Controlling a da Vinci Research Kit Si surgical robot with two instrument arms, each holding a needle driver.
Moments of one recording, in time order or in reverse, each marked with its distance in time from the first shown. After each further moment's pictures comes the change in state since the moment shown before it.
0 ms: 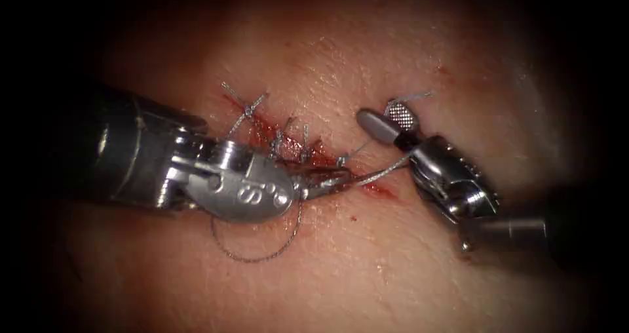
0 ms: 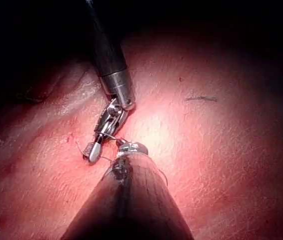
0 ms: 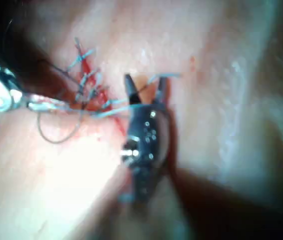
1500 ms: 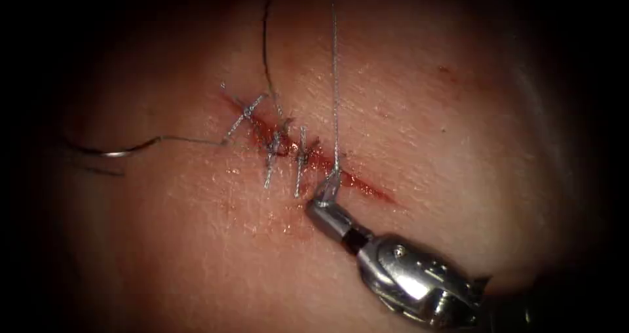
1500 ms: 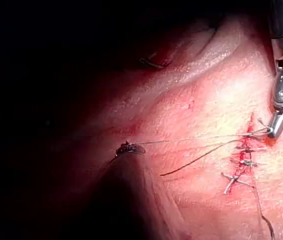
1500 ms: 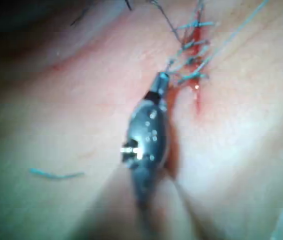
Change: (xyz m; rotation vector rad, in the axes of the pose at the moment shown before) right arm -0.007 -0.011 -0.007 0.236 -0.015 -0.306; left arm -0.009 -0.030 0.009 0.062 -0.145 -0.155
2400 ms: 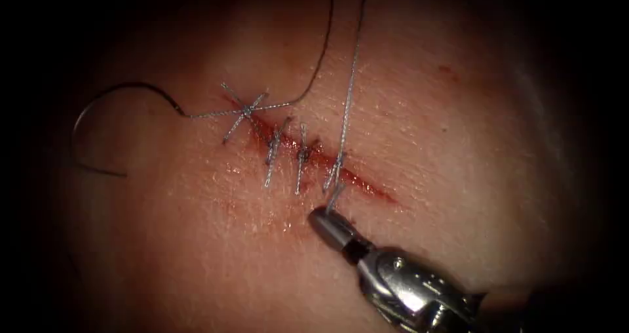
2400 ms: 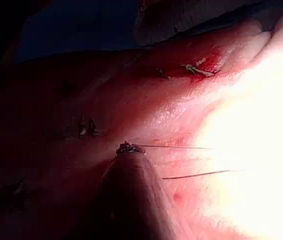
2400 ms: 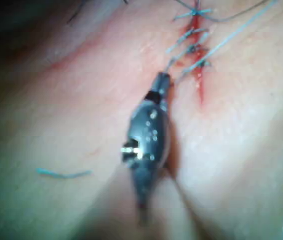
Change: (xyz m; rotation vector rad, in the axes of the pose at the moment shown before) right arm -0.003 -0.002 -0.002 0.125 -0.071 -0.058; left arm 0.003 -0.010 0.011 0.190 -0.002 -0.005
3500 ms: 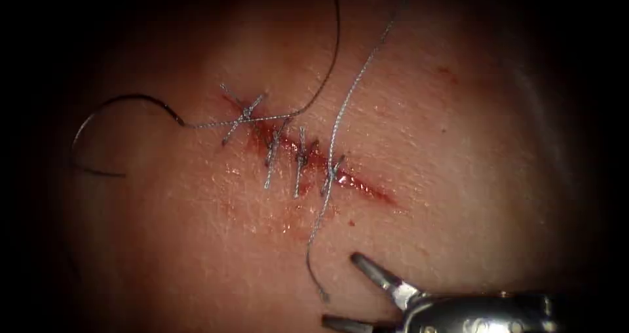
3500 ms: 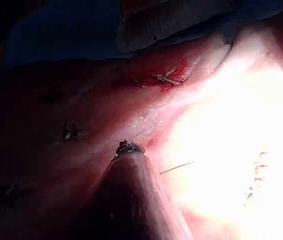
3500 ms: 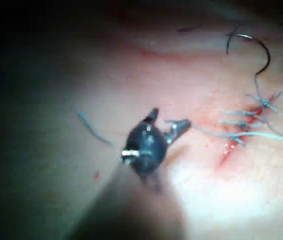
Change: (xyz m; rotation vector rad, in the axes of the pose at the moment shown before) right arm 0.008 -0.003 -0.008 0.110 -0.138 -0.573; left arm 0.002 0.004 -0.015 -0.161 0.101 0.014
